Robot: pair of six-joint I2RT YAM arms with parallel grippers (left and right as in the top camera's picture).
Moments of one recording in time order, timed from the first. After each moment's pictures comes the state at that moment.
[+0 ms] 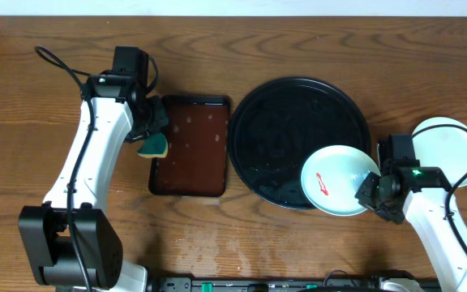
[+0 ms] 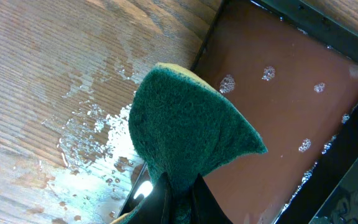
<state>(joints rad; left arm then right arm) -0.05 1.68 1.39 -1.07 -0.03 -0.45 0.03 1.25 0.71 -0.94 0.08 0.64</state>
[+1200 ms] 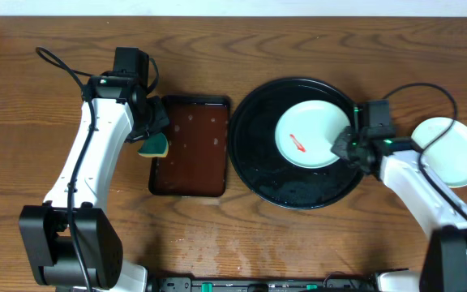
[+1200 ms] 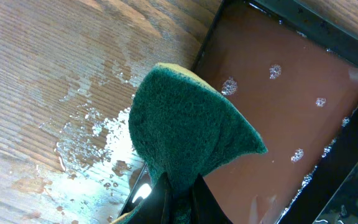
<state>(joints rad) -0.05 1.68 1.38 -1.05 -0.03 -0.45 0.15 1.56 0.86 -0.45 0.02 0.73</state>
